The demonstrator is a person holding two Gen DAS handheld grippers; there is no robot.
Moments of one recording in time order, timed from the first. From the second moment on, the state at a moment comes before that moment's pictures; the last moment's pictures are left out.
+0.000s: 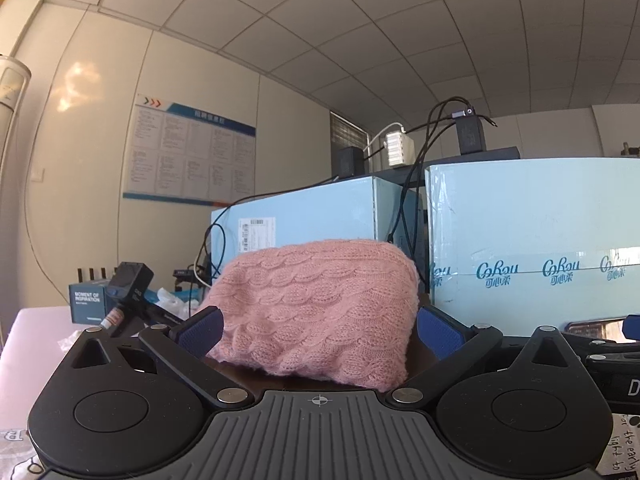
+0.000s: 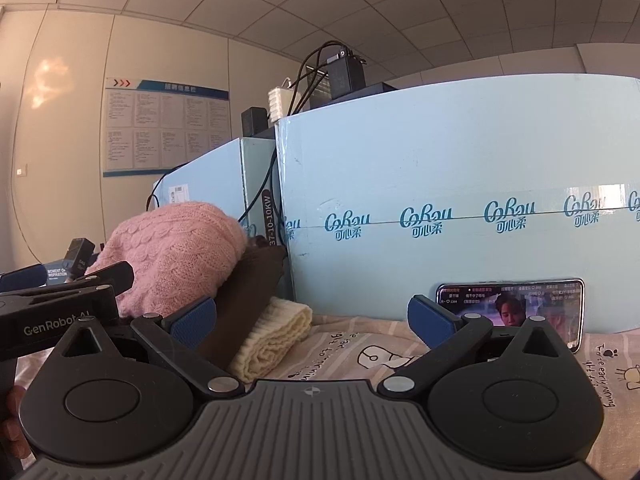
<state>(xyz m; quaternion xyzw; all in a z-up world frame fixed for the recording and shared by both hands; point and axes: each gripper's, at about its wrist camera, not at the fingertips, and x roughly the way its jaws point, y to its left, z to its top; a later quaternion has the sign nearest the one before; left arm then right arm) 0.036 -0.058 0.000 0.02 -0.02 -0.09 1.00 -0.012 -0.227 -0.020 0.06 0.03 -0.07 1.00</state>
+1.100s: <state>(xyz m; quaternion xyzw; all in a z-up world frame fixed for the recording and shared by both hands) 0.043 -0.059 -0.004 0.05 0.05 -0.01 1.00 0.003 -0.212 -0.023 0.01 0.08 -0.05 1.00</state>
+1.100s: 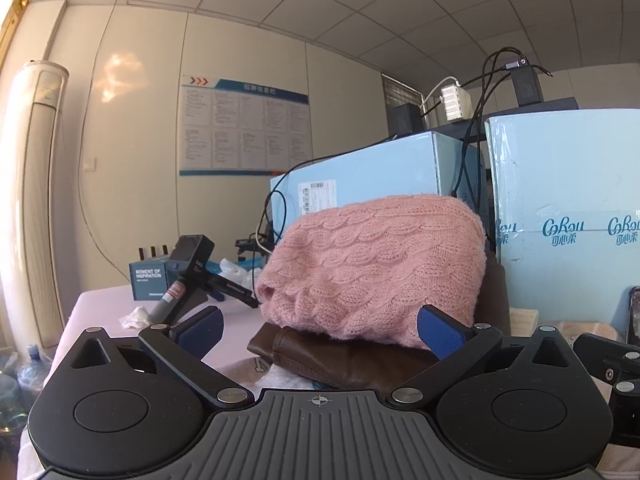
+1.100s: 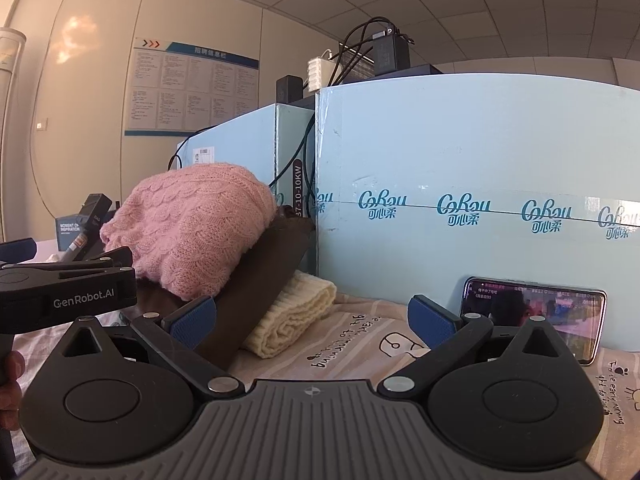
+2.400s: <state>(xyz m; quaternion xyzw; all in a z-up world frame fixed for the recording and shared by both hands) 0.032 -0.049 -0.004 0.05 0.04 0.01 1.00 -0.001 -0.215 -0.022 0.02 0.07 -0.05 1.00</state>
